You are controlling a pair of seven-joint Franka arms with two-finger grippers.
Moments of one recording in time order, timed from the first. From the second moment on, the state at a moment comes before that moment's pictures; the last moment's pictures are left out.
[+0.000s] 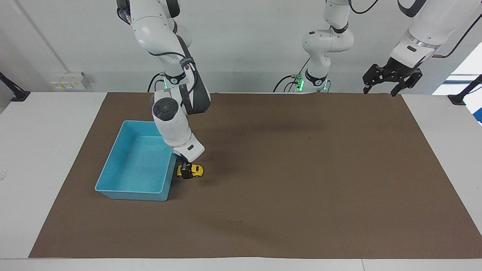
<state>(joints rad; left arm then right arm) 0.01 -0.09 -0.04 -1.62 -0.05 1.49 0.10 0.13 0.40 0.13 -1.74 -0.02 2.14 -1.36</state>
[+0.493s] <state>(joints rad) 0.01 -0.09 -0.04 -1.62 -0.05 1.49 0.10 0.13 0.41 0.13 -1.82 -0.04 2.26 -1.36</state>
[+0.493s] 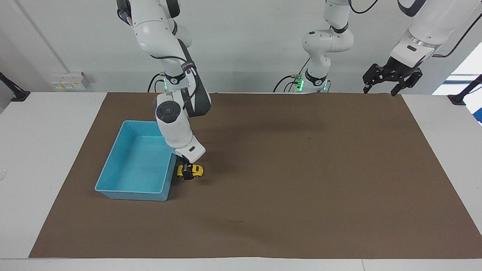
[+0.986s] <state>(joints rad) 0.01 -0.09 -0.04 -1.62 -0.05 1.49 0.10 0.13 0.42 0.13 -1.86 -0.05 2.30 -1.36</state>
